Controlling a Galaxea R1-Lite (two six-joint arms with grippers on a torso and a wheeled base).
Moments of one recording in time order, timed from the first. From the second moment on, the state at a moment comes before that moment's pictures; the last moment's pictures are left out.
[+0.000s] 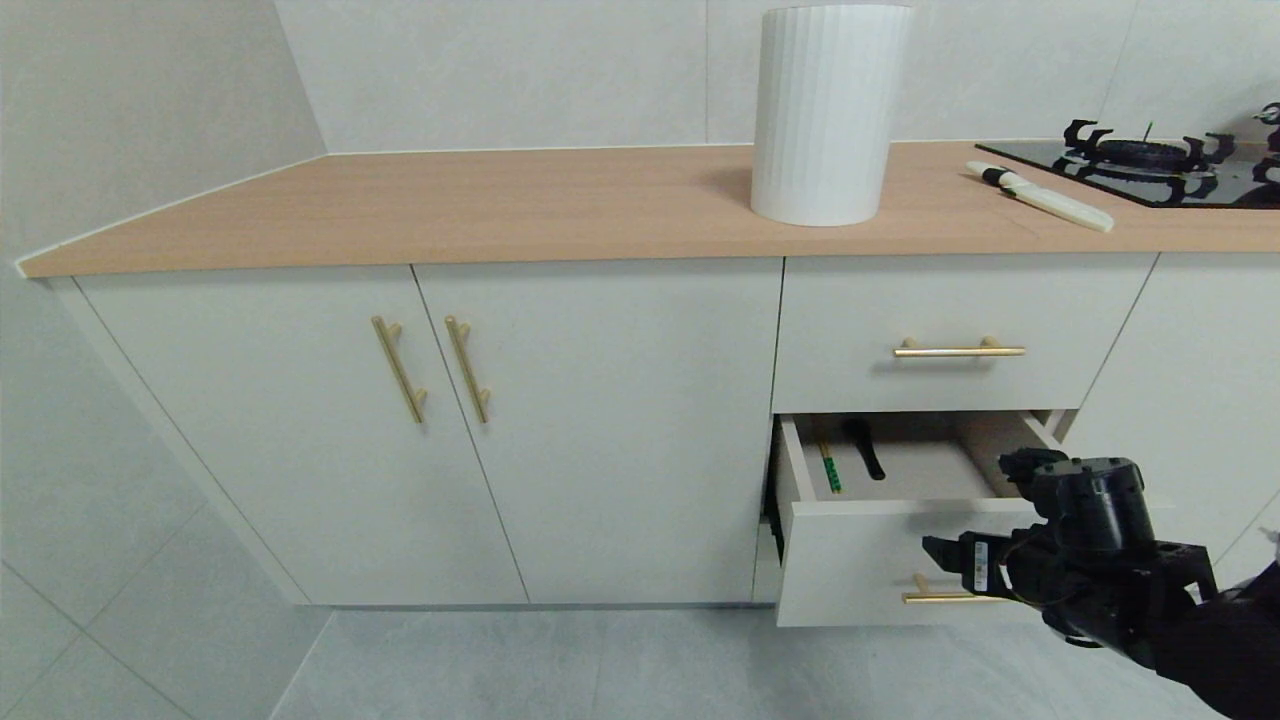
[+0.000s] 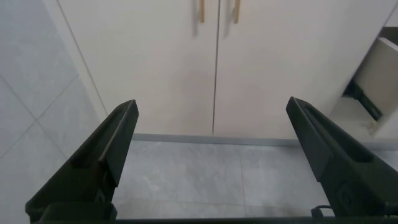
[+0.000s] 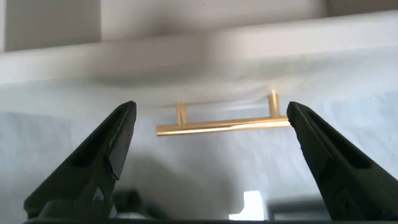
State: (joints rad) left arm 0.00 0.00 0.00 -0.01 0.05 -0.01; right arm 0.30 1.92 -0.43 -0.87 -0.29 0.29
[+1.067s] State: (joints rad) left arm 0.00 0.00 0.00 -0.01 0.05 -0.01; right arm 0.26 2.37 -0.49 -1.57 -0.39 0.19
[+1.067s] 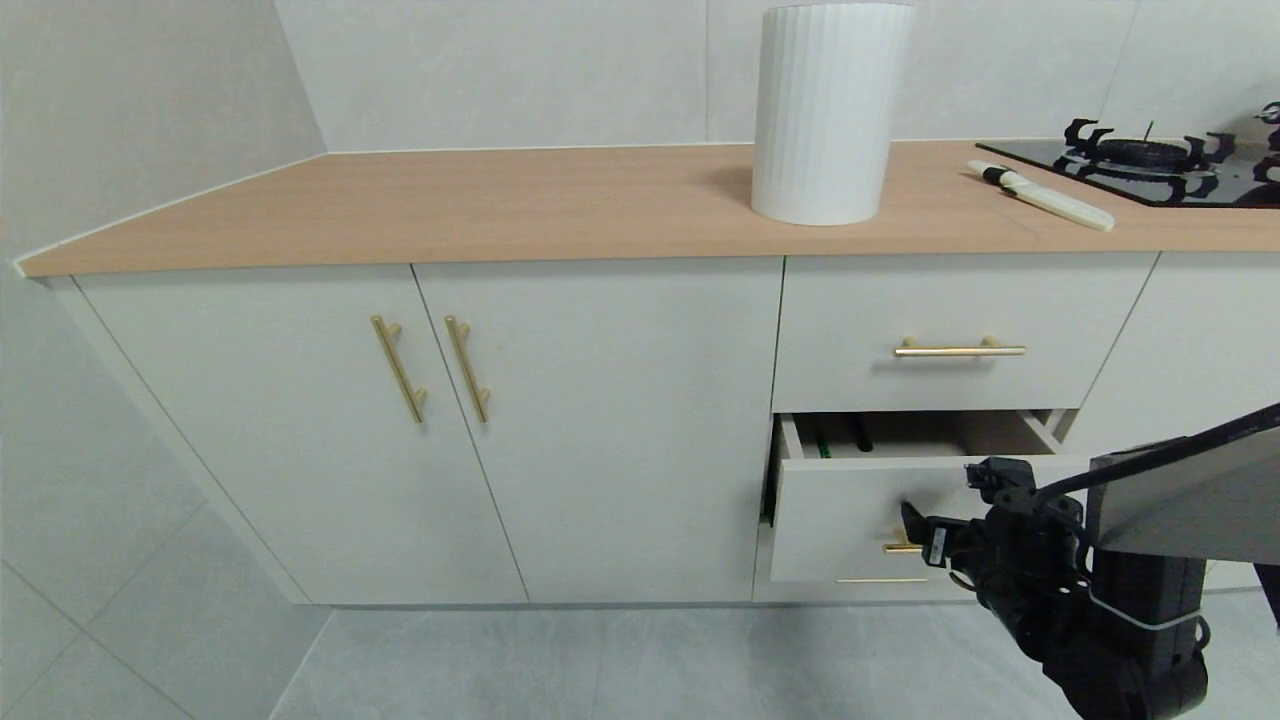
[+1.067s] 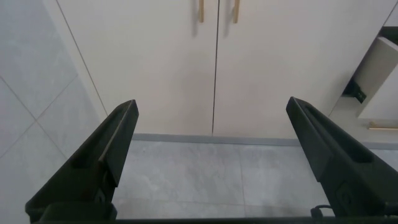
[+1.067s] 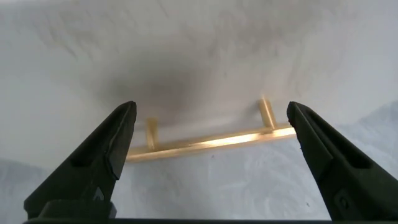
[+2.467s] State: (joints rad) left arm 0.00 0.00 0.00 -0.01 0.05 -0.01; right arm 0.15 2.46 -0.81 -1.57 -0.50 0.21
